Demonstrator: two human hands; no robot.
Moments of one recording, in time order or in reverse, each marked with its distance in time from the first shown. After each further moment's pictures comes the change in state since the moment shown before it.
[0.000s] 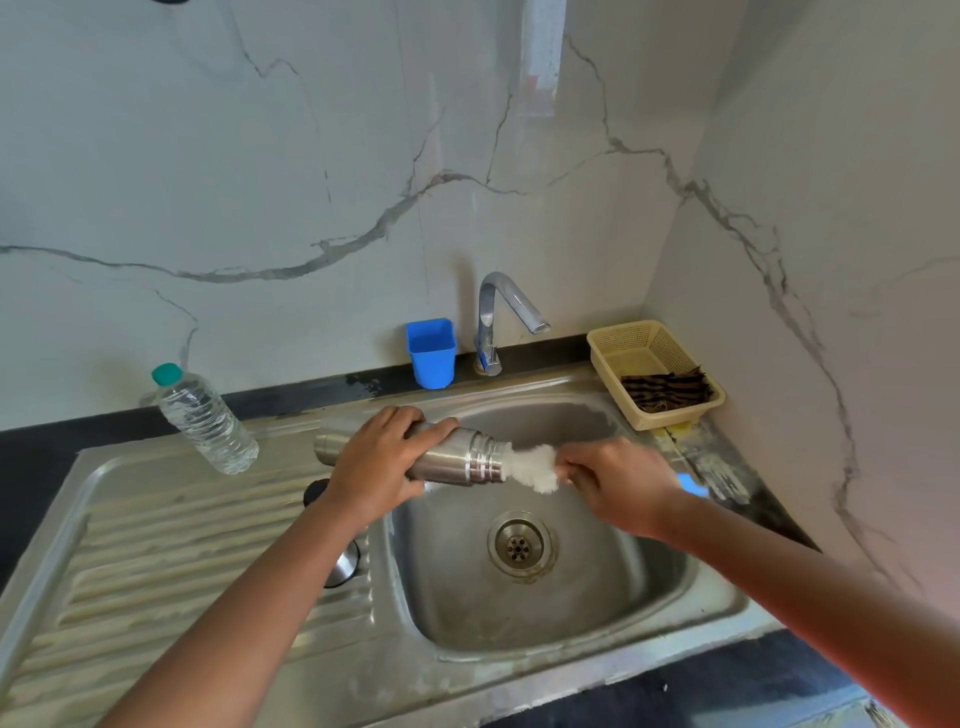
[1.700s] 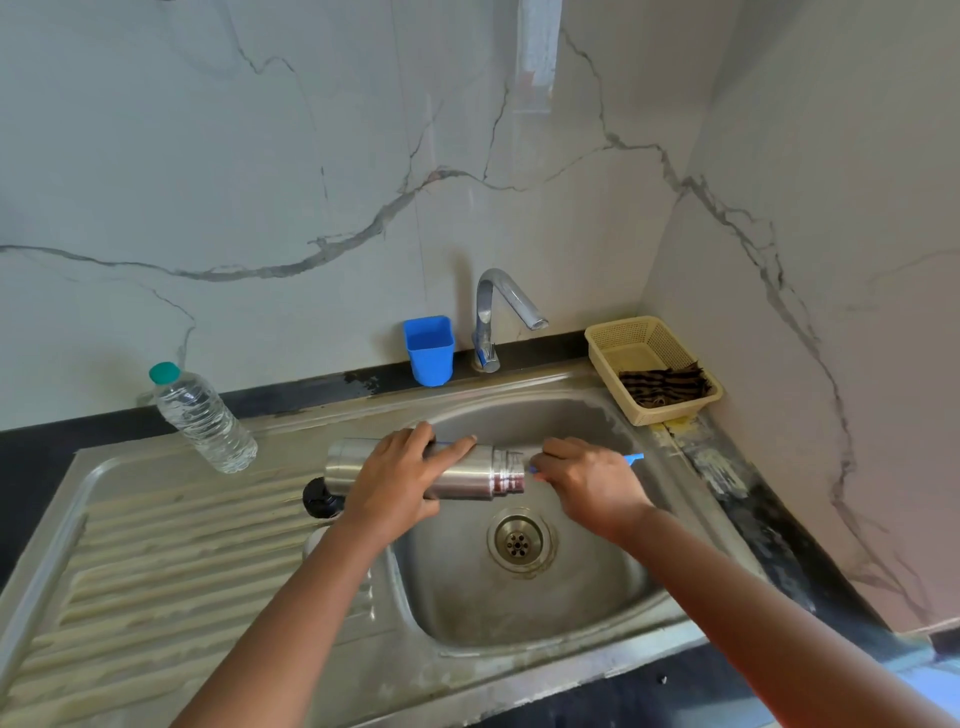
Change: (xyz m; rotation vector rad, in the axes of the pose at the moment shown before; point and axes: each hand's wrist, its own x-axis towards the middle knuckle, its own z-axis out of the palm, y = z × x) left_hand -0.013 0.025 0.009 0.094 -0.045 -0.021; right_hand 0.011 0.006 0.057 -0.147 0.260 -0.121
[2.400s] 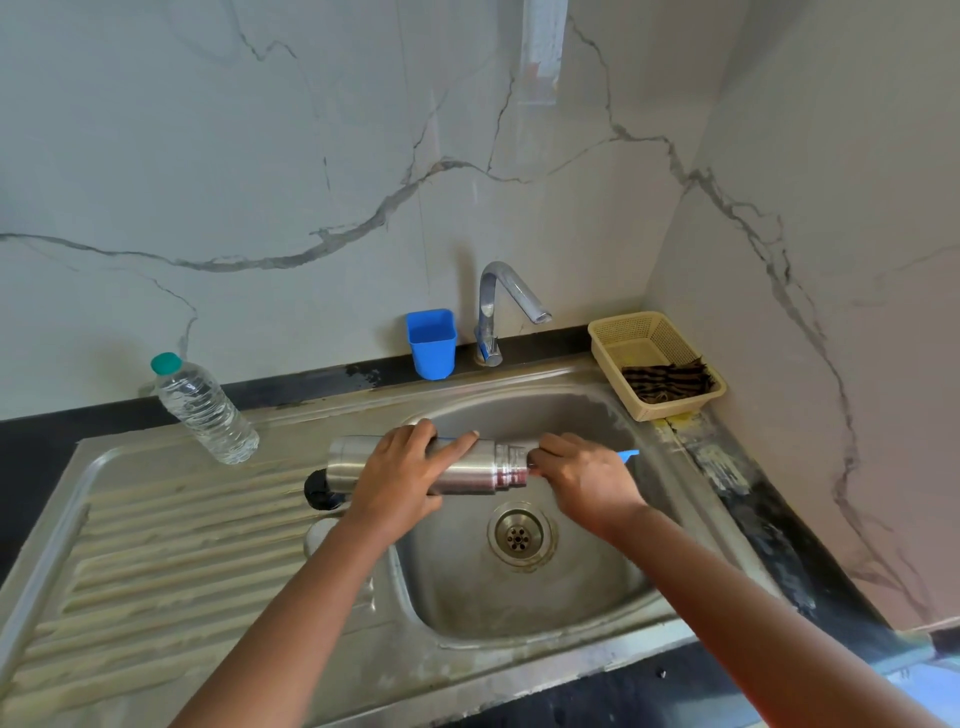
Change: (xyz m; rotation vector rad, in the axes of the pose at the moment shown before) left_hand -0.004 0.004 0.005 0.030 0.030 -0.029; right_hand 0.001 -0.004 0.008 -0.035 0.009 0.000
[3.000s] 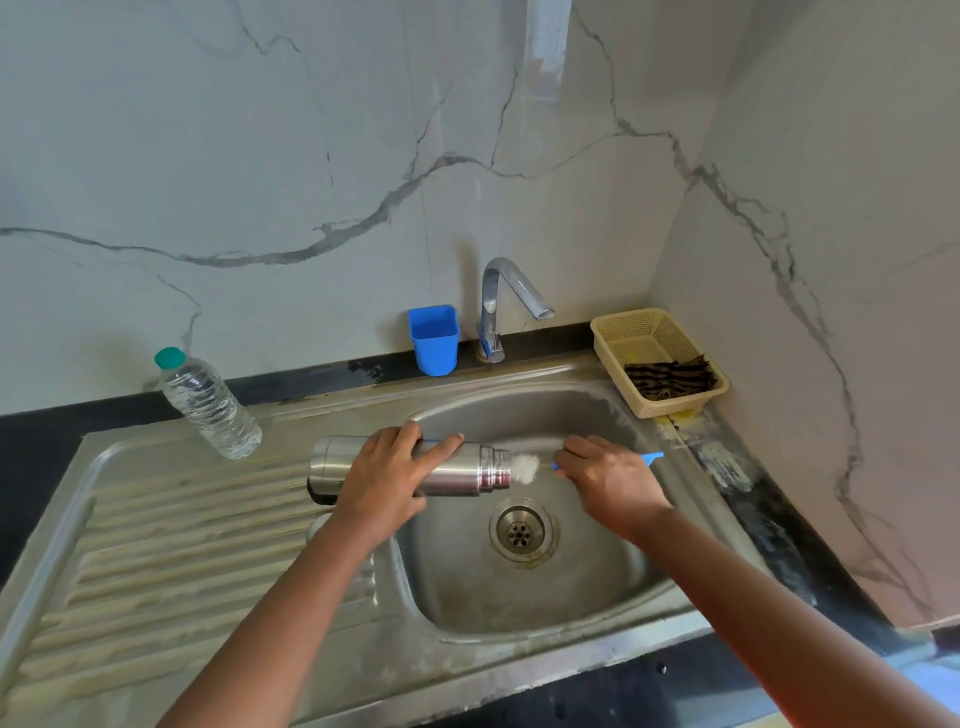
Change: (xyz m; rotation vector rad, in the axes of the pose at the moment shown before) left_hand -0.012 -0.009 0.001 0.000 0.001 -0.025; right_hand -0.017 0.018 0.001 0.008 0.009 -0.002
